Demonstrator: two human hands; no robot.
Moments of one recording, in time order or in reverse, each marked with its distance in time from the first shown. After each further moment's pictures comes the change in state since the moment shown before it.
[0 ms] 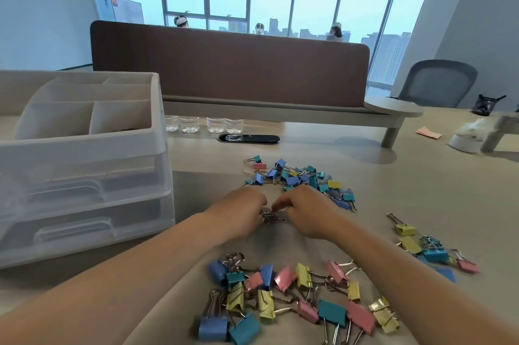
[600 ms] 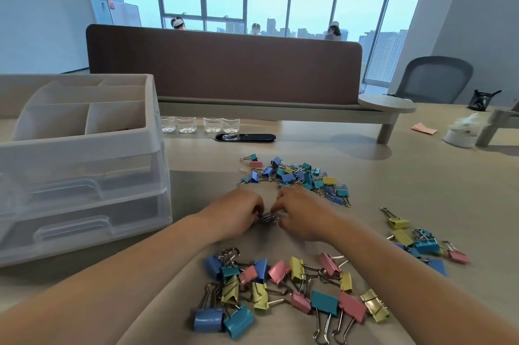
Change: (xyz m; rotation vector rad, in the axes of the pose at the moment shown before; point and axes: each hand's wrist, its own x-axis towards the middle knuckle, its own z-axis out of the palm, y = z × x) left_hand -0.007 0.001 0.002 -0.072 -0.011 0.044; right_hand -0.009 0.003 0.003 -0.228 -0.030 -0.103
